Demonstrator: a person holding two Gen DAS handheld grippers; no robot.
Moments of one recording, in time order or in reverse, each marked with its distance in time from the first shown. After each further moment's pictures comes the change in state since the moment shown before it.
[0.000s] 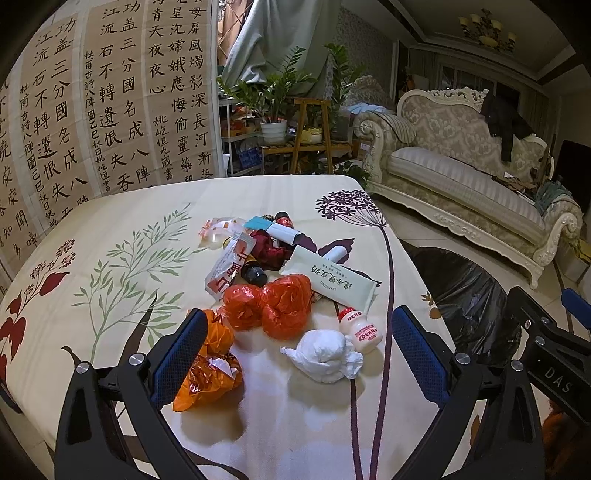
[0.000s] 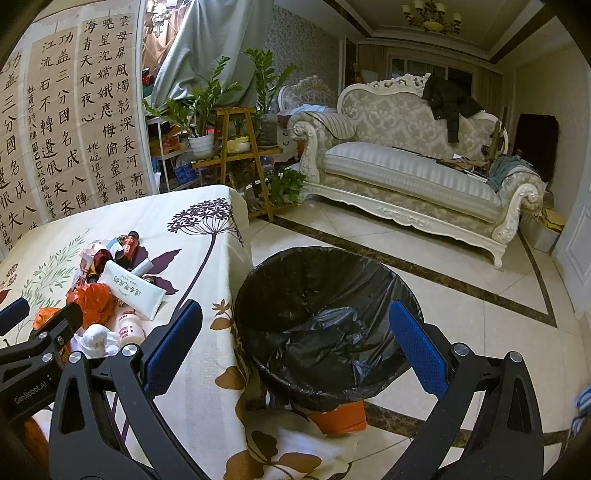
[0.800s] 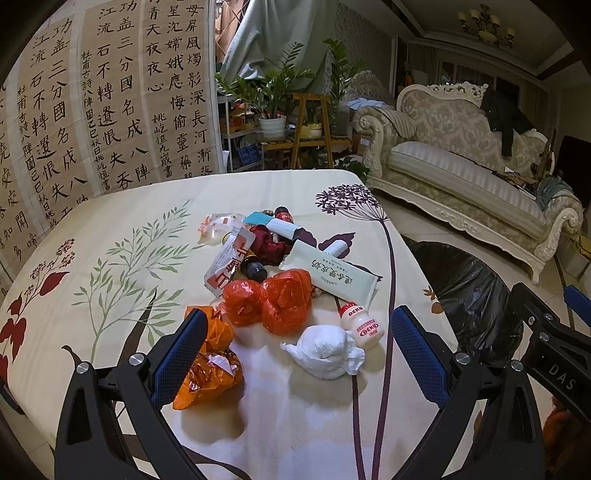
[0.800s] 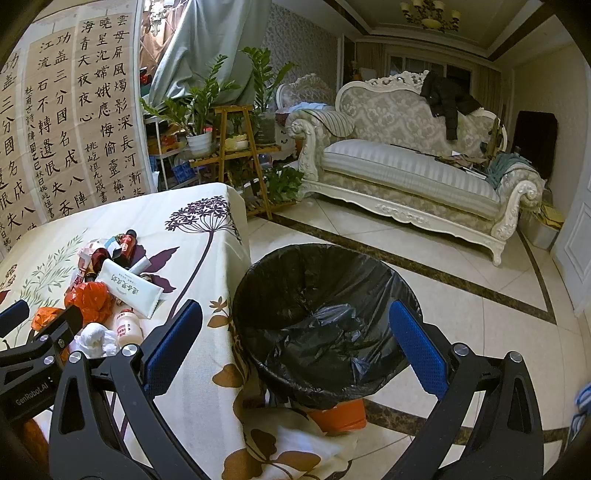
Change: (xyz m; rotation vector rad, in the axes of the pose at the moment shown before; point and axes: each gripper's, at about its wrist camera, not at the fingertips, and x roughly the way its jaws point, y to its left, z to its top) left arm 0.002 0.000 -0.002 0.011 0.015 0.004; right arm 0.001 -0.002 -0.001 0.000 0.003 -0.001
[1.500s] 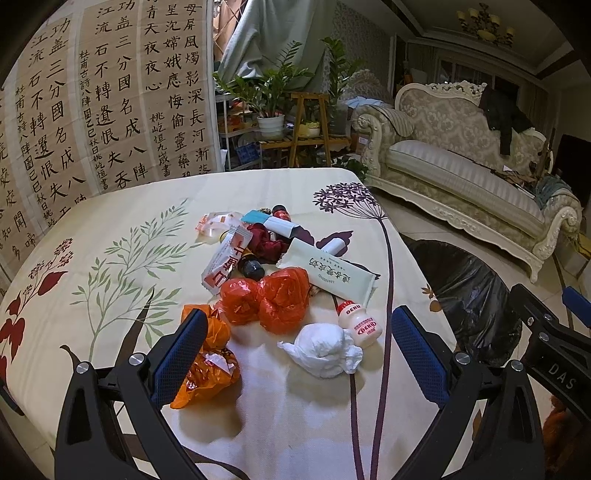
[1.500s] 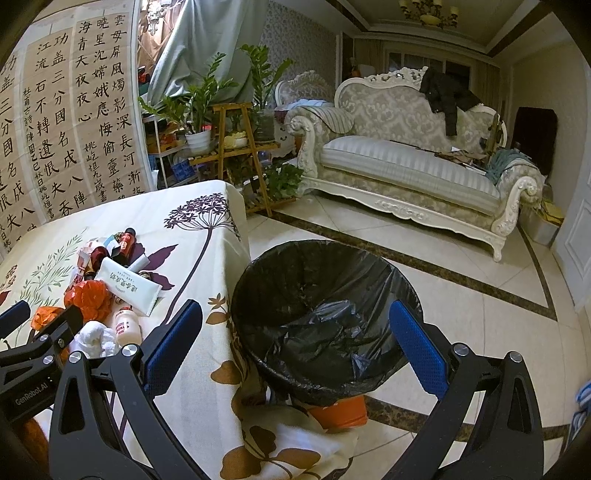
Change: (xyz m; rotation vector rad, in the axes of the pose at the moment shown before) left arm 0.001 -0.004 -0.002 0.007 0.003 0.000; right arm 0.005 -0.005 -0.012 0.007 0.013 0.004
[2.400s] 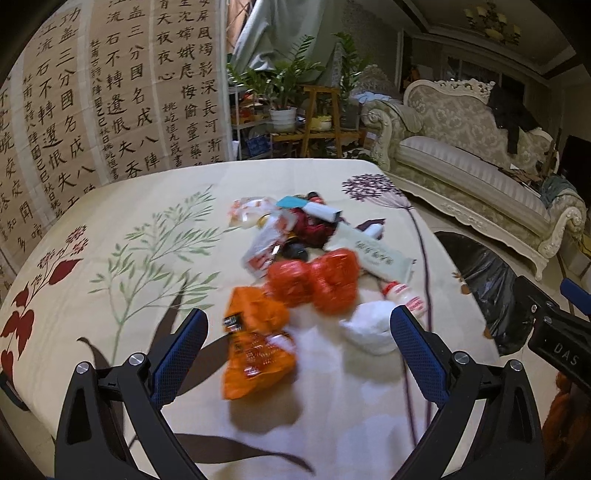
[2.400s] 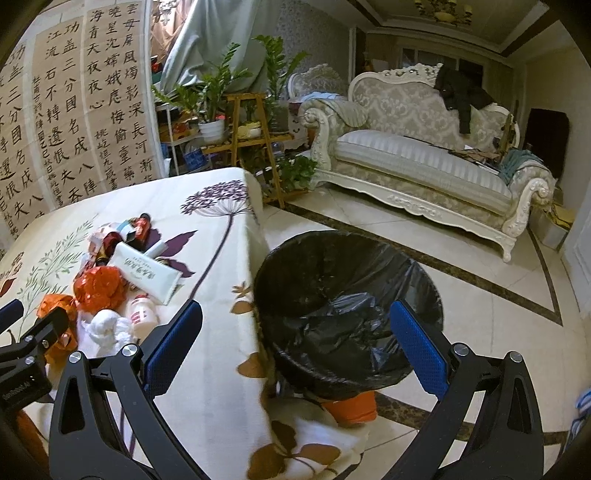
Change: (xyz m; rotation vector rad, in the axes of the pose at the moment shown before) left arm -0.009 0.035 -0.013 -0.018 0.034 0.021; right arm 0.002 0.029 -0.002 -0.039 0.040 0.046
